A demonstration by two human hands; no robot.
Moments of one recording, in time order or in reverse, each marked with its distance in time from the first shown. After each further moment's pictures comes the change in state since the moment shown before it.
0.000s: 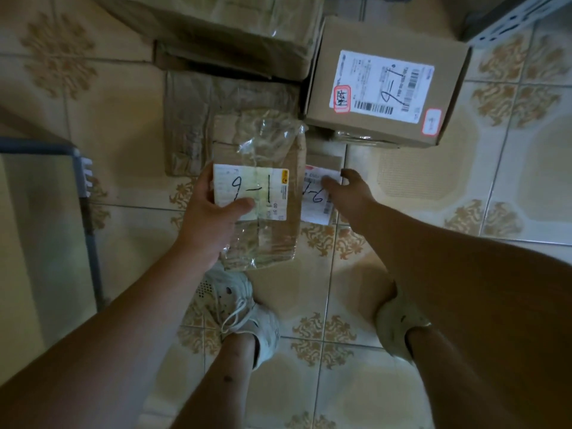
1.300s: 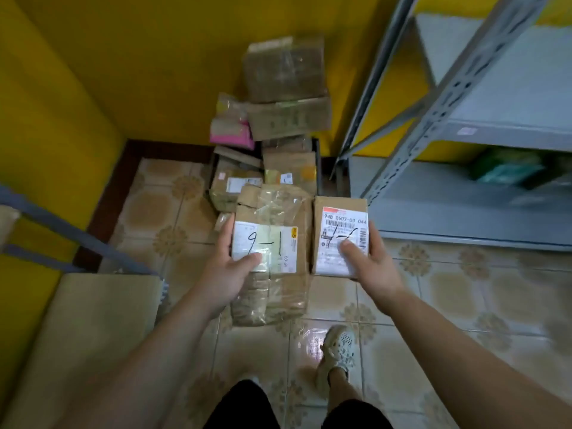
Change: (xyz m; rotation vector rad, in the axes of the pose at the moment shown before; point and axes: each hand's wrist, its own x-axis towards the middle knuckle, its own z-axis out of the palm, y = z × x) left_hand -0.434 0.323 -0.087 0.090 -0.159 0.431; right_hand -0.587 -0.142 -0.171 0.136 0.202 -0.663
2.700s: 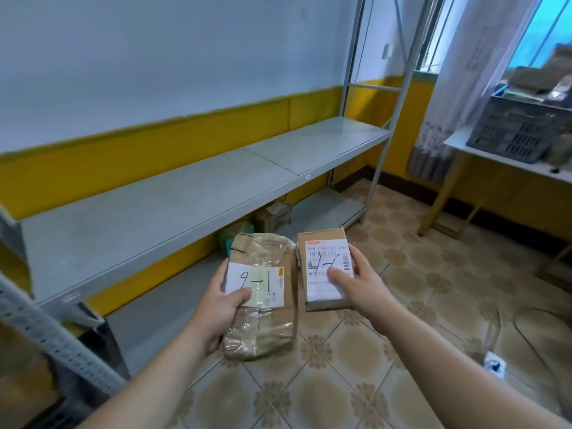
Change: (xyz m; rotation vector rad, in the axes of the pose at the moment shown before) left_hand -0.164 0.212 0.558 -0.016 -0.740 0.171; right_hand -0.241 0.068 -0.563 0.265 0.749 -0.052
